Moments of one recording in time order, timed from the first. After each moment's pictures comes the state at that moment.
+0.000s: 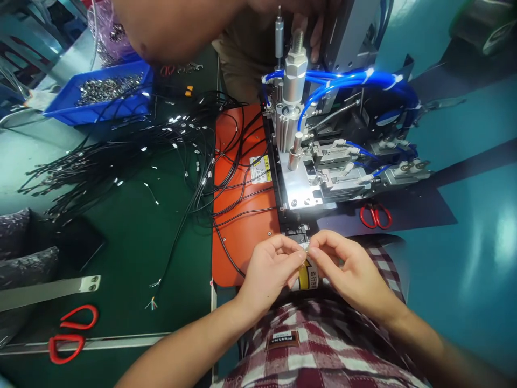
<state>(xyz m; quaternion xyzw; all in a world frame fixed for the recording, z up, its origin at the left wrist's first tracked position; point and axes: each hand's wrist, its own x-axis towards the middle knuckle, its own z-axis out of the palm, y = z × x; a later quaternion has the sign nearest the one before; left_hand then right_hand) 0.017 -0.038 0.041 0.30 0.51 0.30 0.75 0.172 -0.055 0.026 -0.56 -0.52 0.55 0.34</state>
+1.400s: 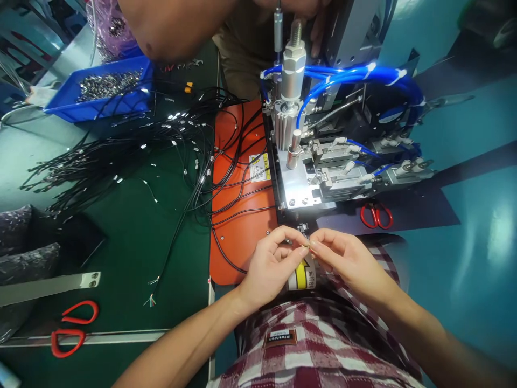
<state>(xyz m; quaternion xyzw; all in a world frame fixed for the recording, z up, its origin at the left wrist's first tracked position) 0.019 -0.033 0.032 0.38 0.48 0.32 0.72 0.180 -0.041 0.028 -0.54 -0.41 0.67 0.31</state>
